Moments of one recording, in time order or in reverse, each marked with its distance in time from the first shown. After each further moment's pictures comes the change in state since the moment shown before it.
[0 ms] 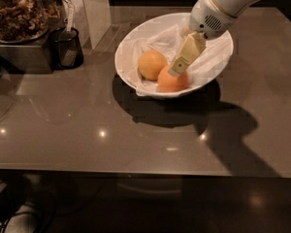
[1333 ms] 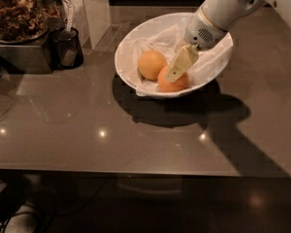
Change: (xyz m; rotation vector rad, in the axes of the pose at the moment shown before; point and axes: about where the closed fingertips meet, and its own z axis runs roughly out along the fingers) arm 0.016 -0.008 0.037 -0.051 0.005 0.048
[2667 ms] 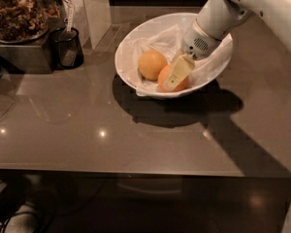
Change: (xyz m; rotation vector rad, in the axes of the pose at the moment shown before) arm 0.011 0.004 0.027 -0.075 0.034 0.018
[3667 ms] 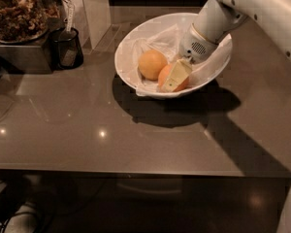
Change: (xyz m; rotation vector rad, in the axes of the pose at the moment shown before) arm 0.005 0.004 0.011 -0.037 0.018 0.000
